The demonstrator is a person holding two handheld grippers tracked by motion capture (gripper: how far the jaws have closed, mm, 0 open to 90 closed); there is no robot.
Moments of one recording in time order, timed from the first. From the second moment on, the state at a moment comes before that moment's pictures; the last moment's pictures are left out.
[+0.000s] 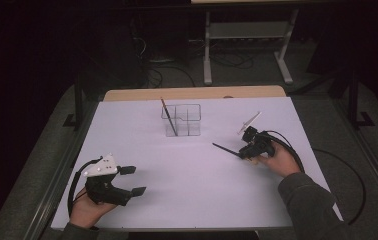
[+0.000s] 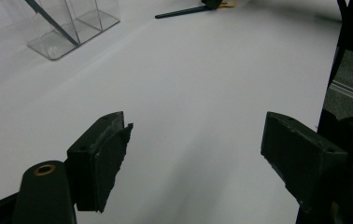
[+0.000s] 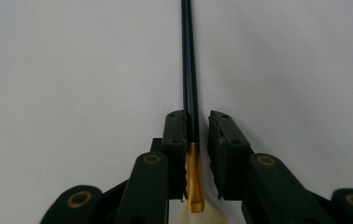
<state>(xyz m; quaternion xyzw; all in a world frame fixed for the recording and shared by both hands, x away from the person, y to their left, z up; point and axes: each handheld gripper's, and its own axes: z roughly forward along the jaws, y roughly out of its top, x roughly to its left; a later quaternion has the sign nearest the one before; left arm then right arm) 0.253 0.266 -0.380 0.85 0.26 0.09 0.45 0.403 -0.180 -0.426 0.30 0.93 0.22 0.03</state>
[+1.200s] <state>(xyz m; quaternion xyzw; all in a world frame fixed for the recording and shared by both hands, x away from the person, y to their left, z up) 0.253 0.265 -0.380 0.85 0.27 0.08 0.45 0.408 -0.166 -0.424 0.27 0.95 0.17 0.03</state>
